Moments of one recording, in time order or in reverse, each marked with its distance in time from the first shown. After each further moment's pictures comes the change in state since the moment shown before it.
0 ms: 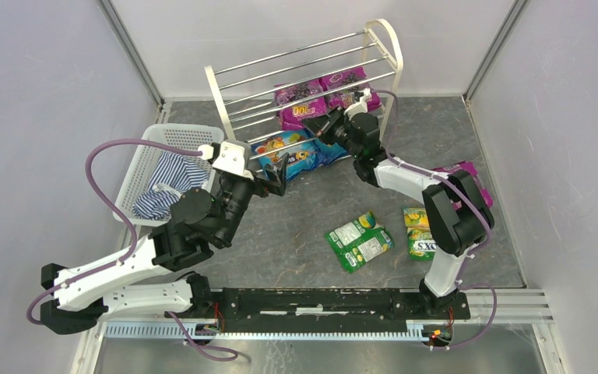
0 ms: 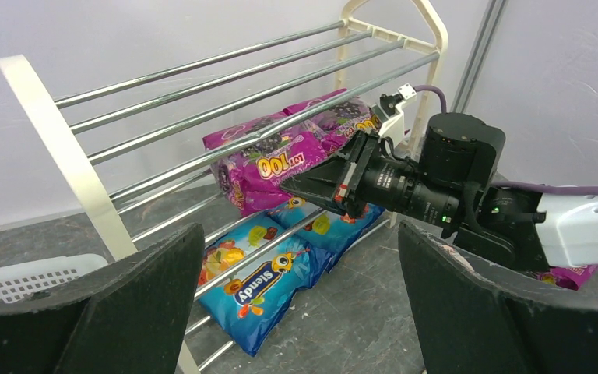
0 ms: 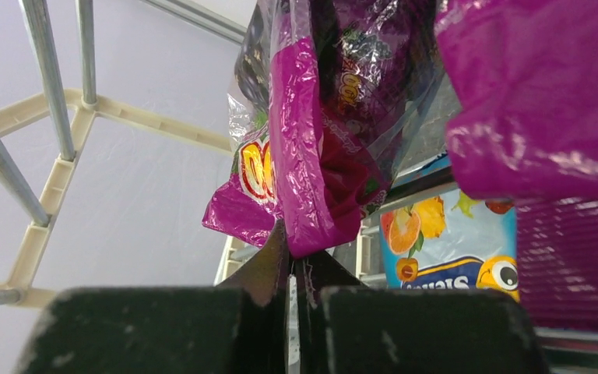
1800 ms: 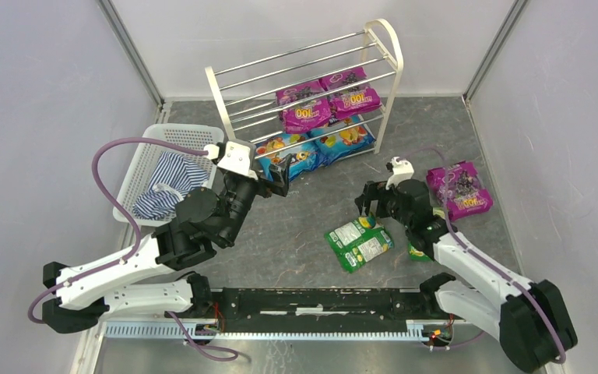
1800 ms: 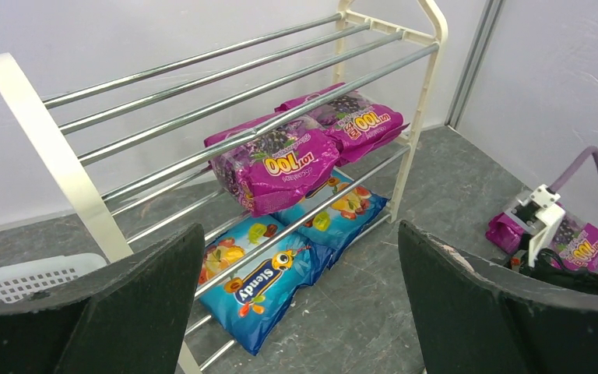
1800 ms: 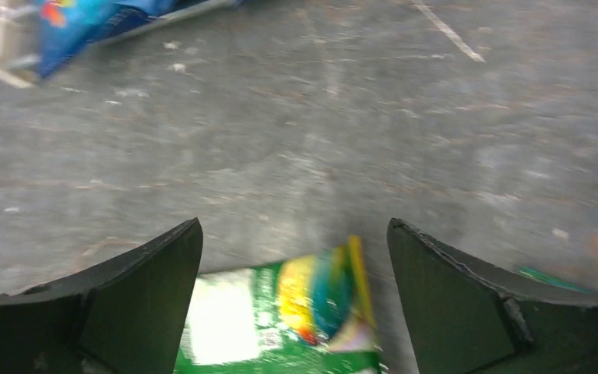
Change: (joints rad) left arm 0.000 0.017 0.000 -0.002 0.003 -0.001; right arm -0.076 -0.798 -0.724 -0.489 0.112 -0.678
